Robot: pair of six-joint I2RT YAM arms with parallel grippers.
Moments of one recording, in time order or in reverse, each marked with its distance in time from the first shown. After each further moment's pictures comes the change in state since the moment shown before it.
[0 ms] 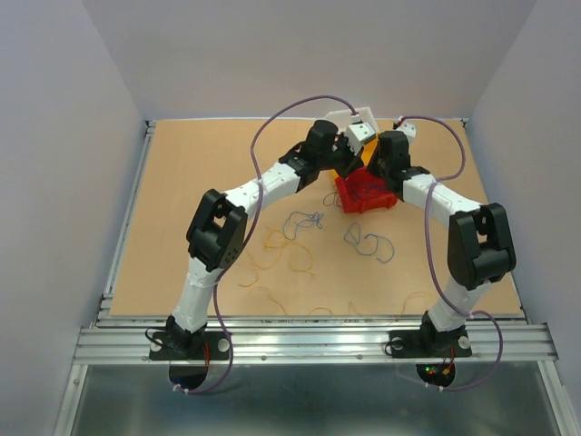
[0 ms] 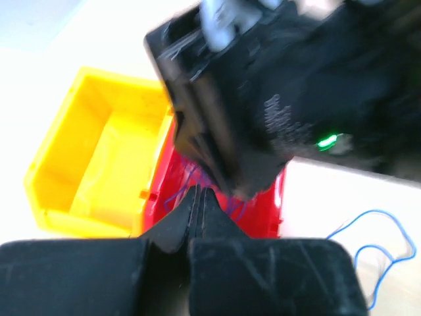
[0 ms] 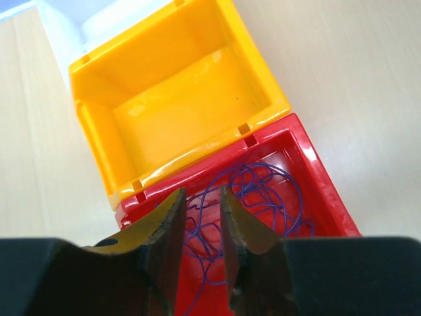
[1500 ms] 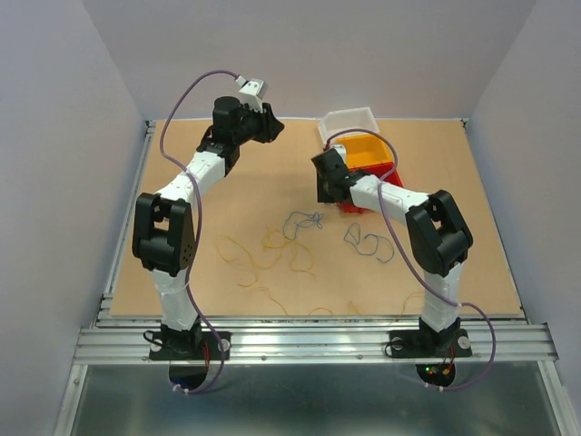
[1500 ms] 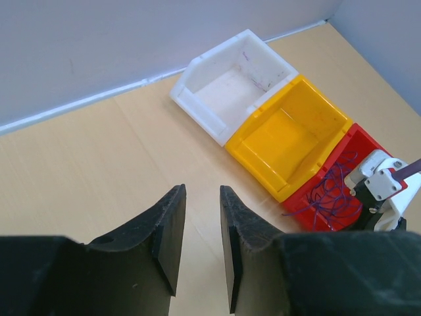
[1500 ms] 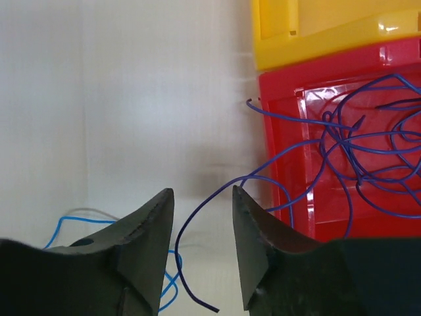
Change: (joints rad) left arm 0.431 -0.270 -0.314 0.185 0.006 -0.341; right arm 0.321 0.213 0.207 -0.301 0.025 -0.039
